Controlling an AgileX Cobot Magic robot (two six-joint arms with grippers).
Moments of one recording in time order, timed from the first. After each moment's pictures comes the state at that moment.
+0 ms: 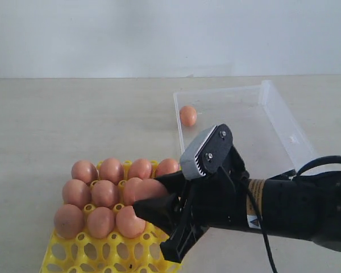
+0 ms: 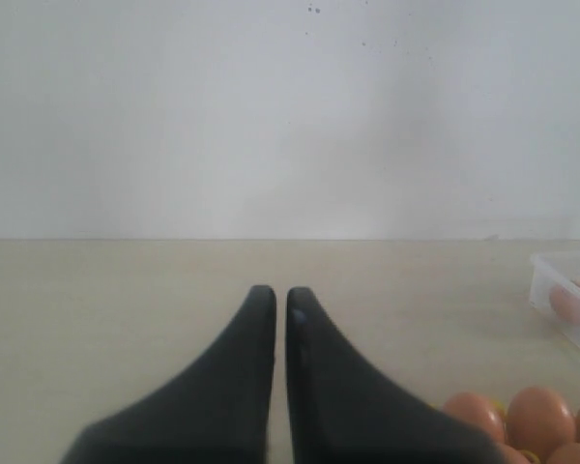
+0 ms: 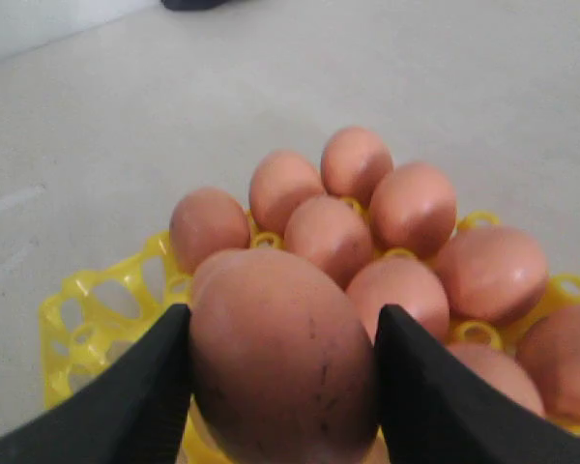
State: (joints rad) left arm -0.05 0.00 0.00 -0.14 0.10 0.12; right arm 0.53 1.70 -0.48 -0.67 -0.86 0.47
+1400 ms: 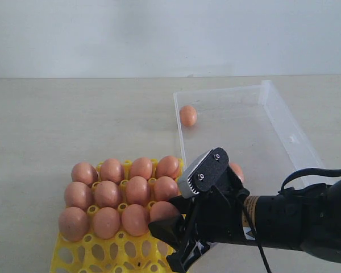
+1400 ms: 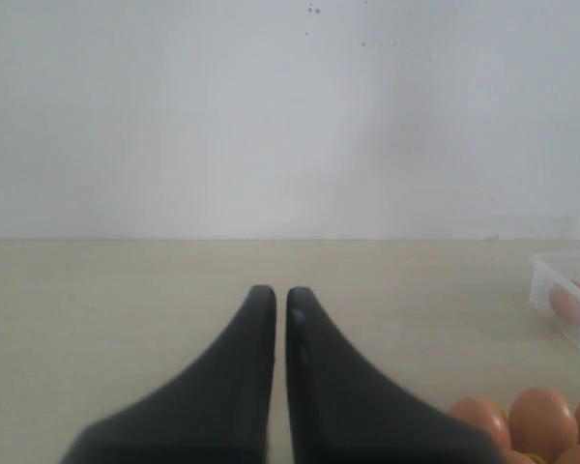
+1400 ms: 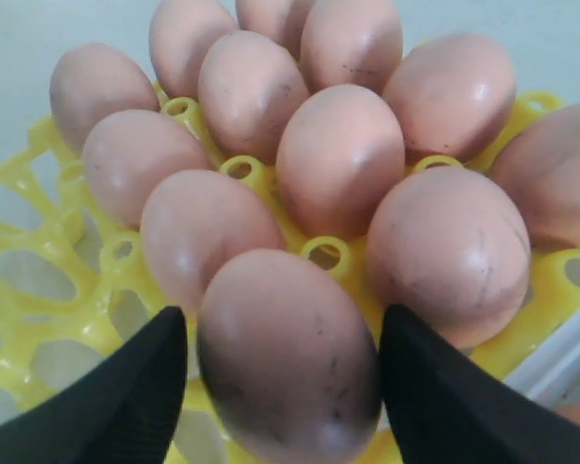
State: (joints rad) left arm -0.05 0.00 0.00 -0.14 0.10 0.12; right arm 0.53 1.81 -0.47 -0.59 -0.77 0.42
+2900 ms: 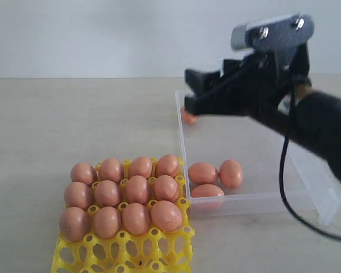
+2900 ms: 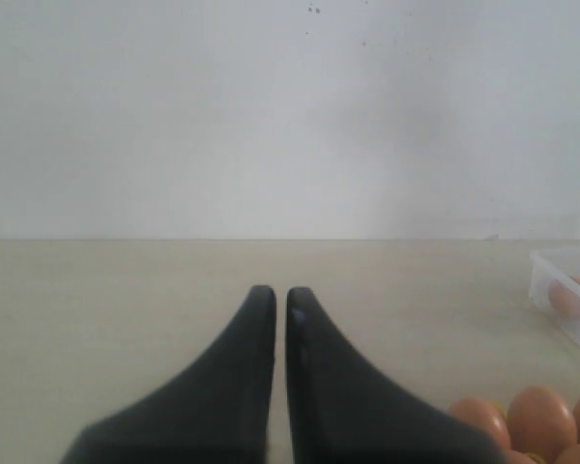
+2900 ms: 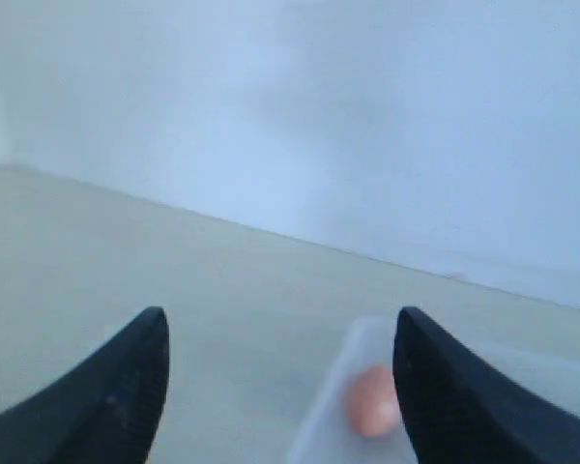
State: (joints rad) left arm -0.05 0.00 0.00 -0.14 0.10 0.12; right arm 0.50 1.43 -0.64 0.28 -0.55 -0.15
